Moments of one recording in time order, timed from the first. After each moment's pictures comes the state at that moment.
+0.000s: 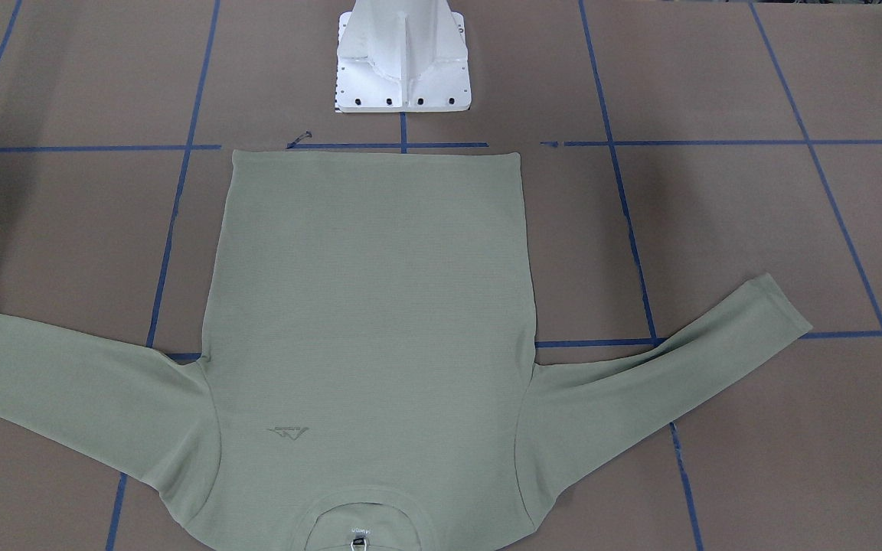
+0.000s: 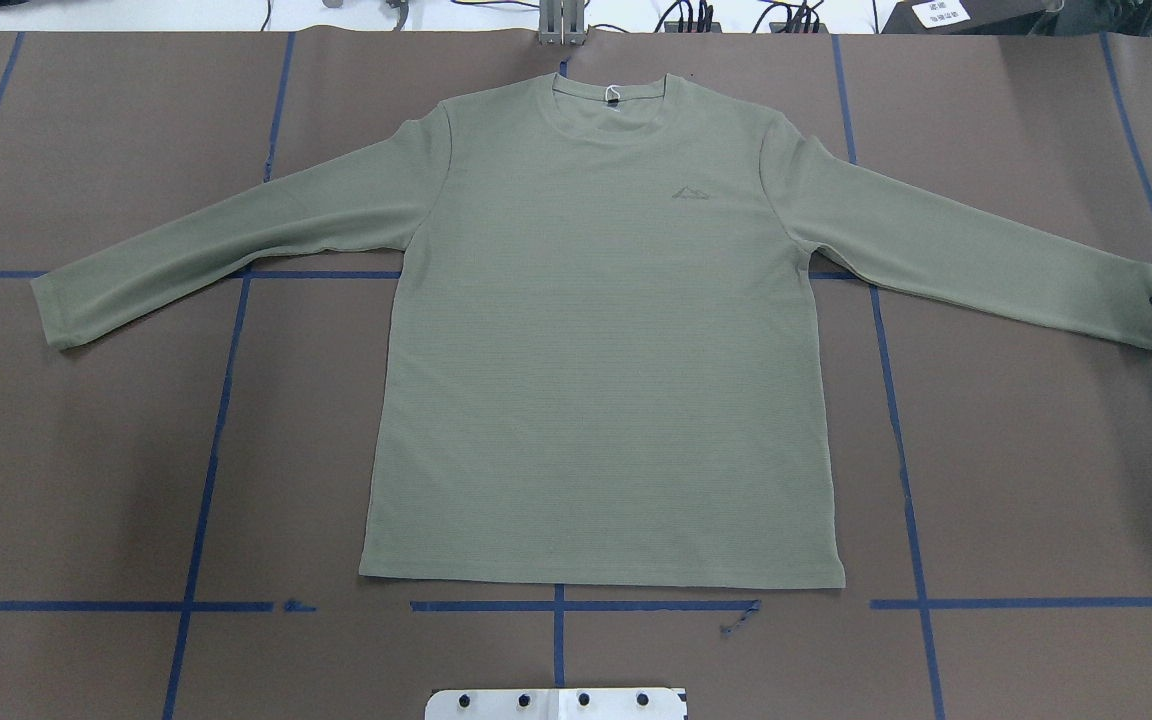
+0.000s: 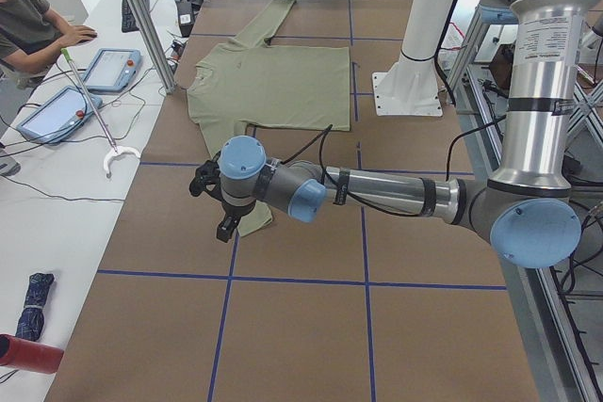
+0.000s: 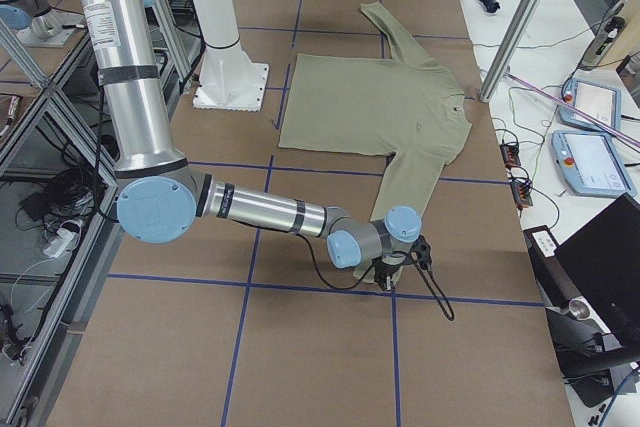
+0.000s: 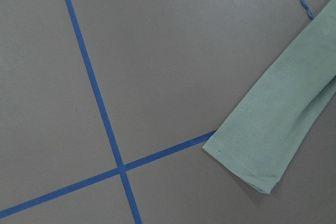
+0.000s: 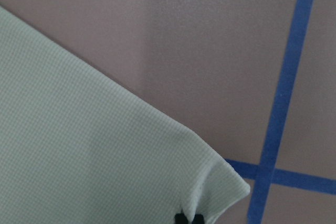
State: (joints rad) left arm -1.50 -1.60 -1.64 -1.91 -2.41 0.00; right arm 1.26 -1.39 1.13 -1.07 2.29 0.20
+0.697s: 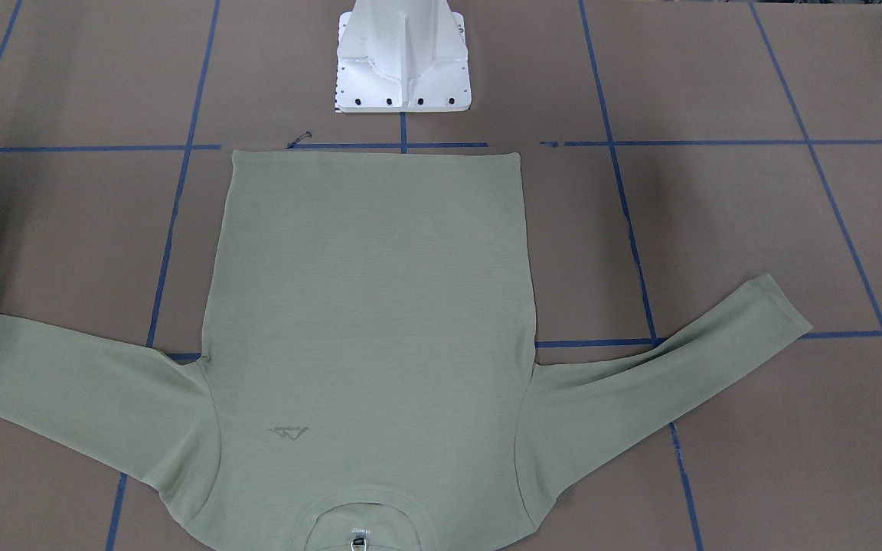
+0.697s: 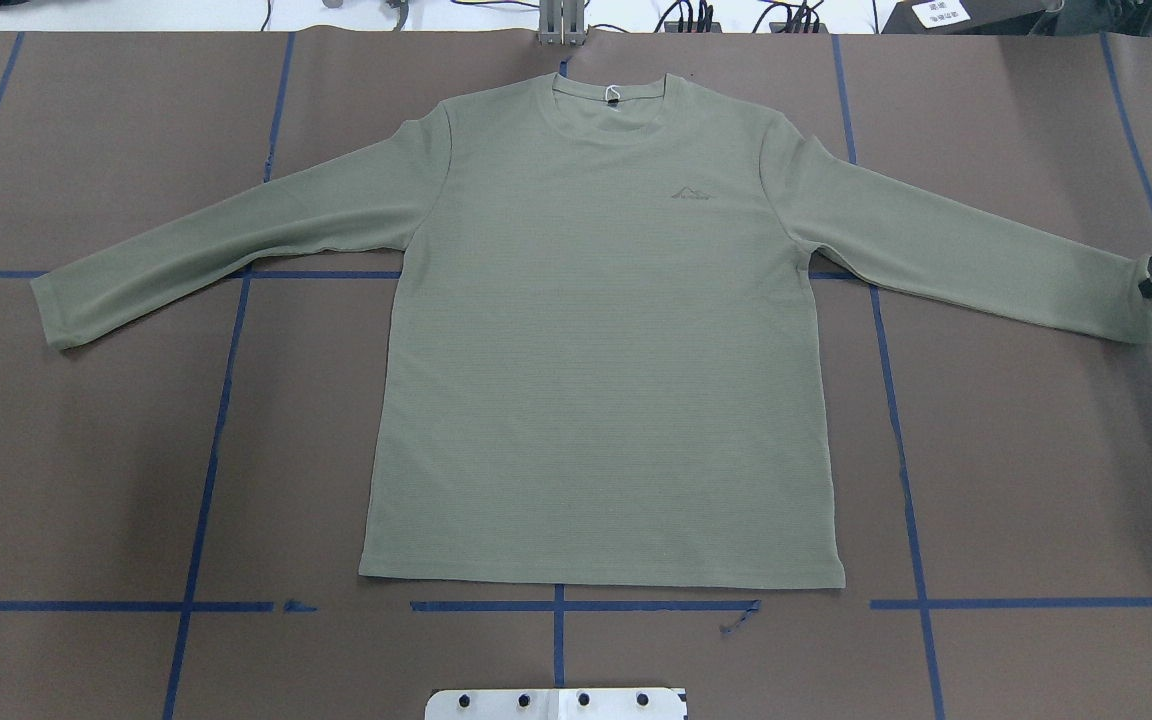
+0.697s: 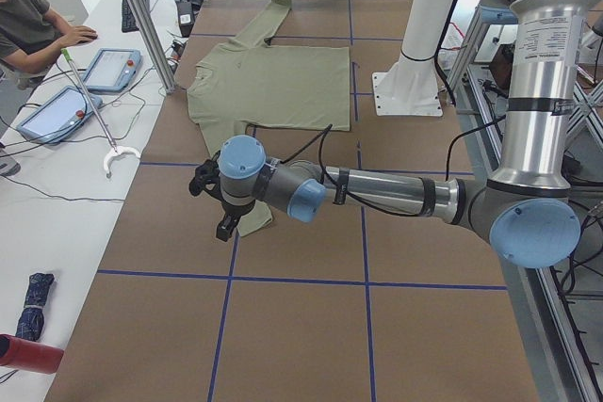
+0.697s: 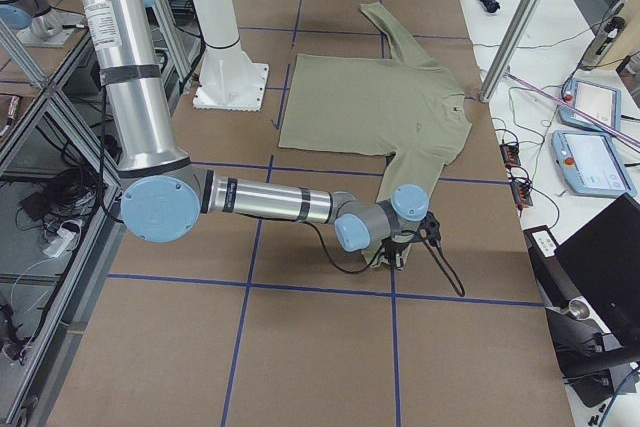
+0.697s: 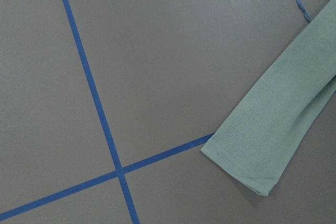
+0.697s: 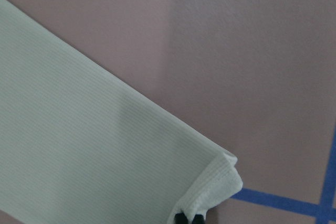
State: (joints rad) left arm -1.50 -1.60 -1.64 -1.91 -2.42 0.00; right arm 1.27 -1.35 1.23 -1.07 2.37 0.30
